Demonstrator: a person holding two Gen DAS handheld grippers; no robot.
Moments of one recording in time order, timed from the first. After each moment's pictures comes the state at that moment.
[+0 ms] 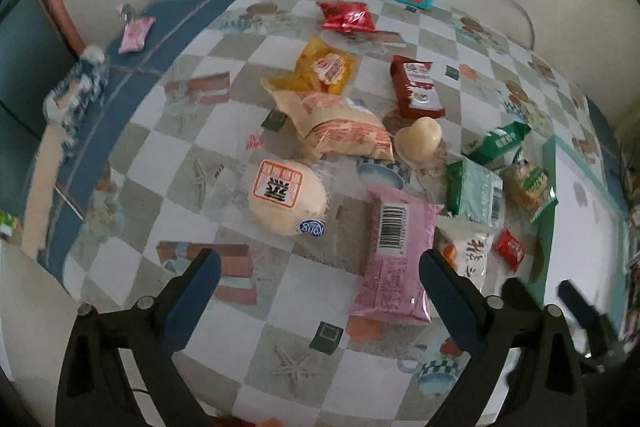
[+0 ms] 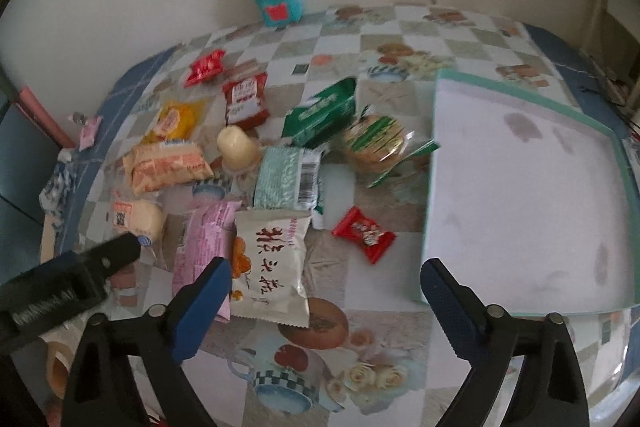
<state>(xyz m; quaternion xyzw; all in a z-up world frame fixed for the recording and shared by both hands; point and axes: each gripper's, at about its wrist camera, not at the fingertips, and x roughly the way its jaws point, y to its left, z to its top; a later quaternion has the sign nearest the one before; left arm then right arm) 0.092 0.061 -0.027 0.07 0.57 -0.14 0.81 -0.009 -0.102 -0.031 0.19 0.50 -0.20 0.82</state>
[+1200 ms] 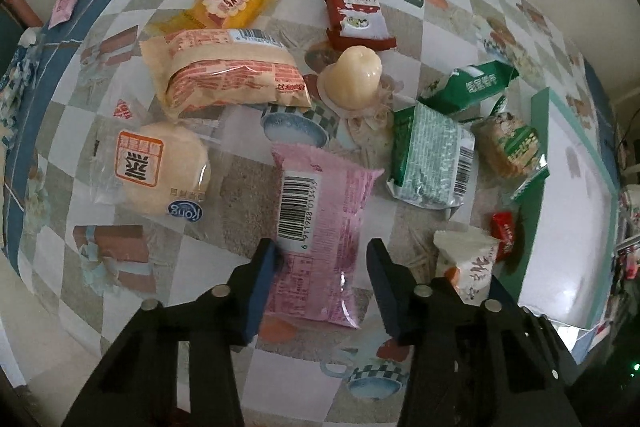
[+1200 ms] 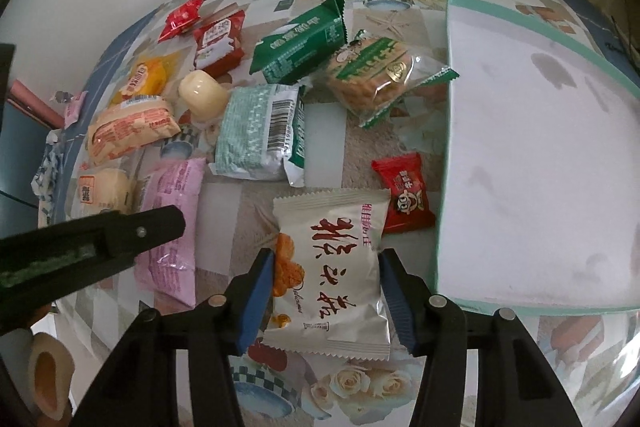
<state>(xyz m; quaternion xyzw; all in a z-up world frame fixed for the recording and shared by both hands) 0.096 -0.009 -0.070 0.09 0.65 -0.17 0.73 -0.011 -0.124 -0.071 0.23 0.56 -0.18 0.78</state>
